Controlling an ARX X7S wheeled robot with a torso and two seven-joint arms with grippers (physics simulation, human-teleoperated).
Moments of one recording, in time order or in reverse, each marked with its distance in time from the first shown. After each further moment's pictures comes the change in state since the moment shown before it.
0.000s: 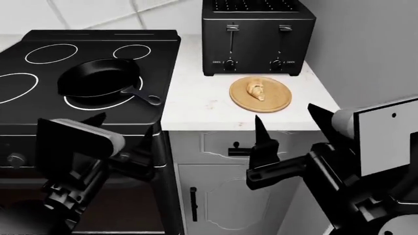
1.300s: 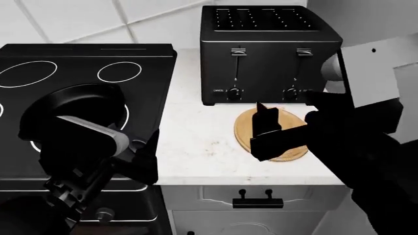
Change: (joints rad) left arm -0.050 -0.026 -0.005 -0.012 -0.110 -0.060 -0.013; right arm 0.337 0.084 -0.270 0.315 0.302 -0.049 0.158
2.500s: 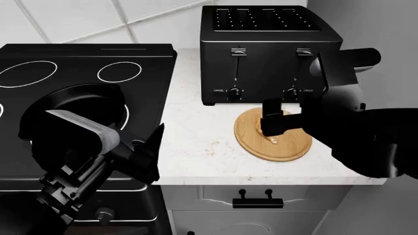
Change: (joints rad) left arm -0.011 -0.019 -0.037 -0.025 -0.102 0.070 0.046; right arm -0.056 -0.022 -0.040 0.400 -0.493 0.081 -0.520
